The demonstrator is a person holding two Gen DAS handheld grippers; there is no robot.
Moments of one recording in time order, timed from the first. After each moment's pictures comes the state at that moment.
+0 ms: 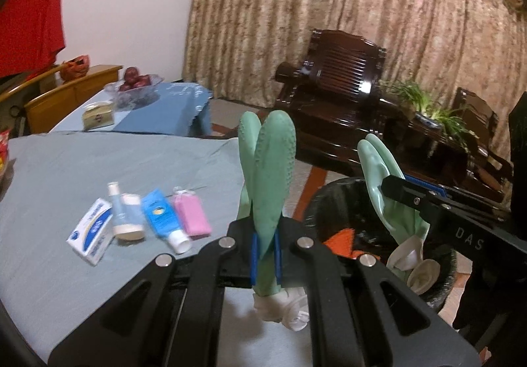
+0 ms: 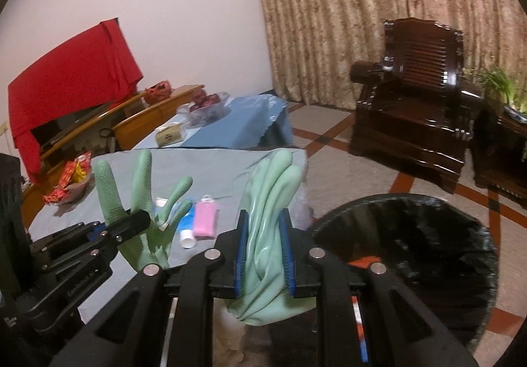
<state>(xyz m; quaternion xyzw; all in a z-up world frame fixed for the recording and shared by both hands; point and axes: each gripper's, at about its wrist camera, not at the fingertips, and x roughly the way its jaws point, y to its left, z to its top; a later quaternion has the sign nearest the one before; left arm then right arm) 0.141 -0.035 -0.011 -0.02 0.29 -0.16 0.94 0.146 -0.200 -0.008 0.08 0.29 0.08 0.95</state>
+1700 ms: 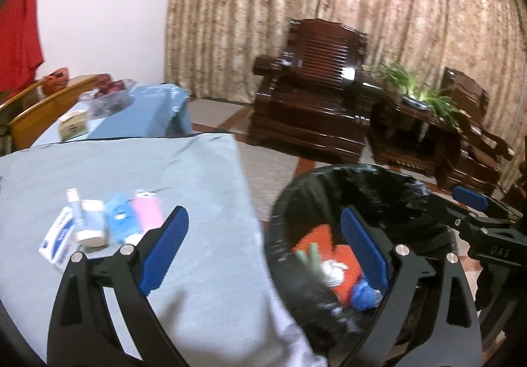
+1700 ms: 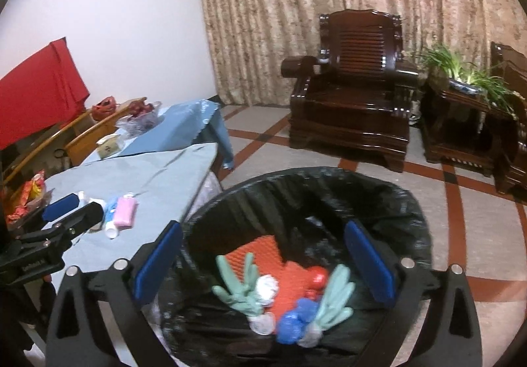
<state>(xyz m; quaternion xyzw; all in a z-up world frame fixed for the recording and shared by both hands) 0.149 -0.065 -0.038 0.01 0.29 -0.17 0.94 0.120 -0.289 -0.045 0.10 0.29 -0.01 0.95</state>
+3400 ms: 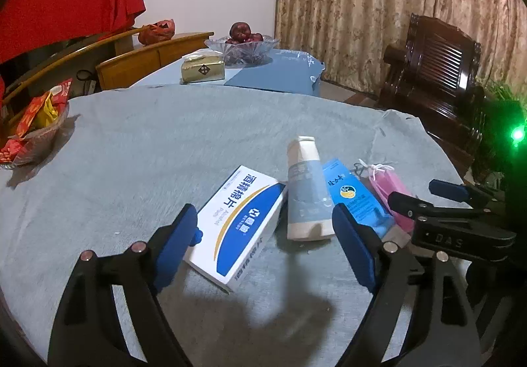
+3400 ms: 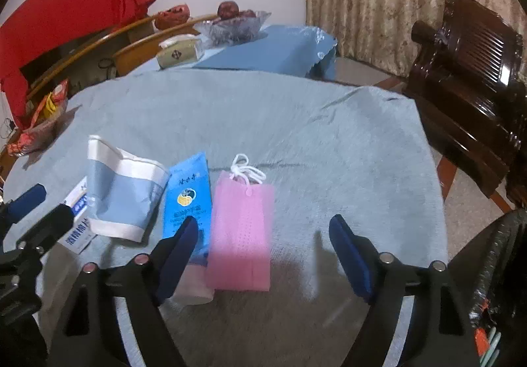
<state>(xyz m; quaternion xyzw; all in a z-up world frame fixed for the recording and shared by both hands) 0.234 0.152 -0.107 -0.02 0.34 0.03 0.94 0.324 -0.027 -0.148 0.00 0.41 0.14 0.90</state>
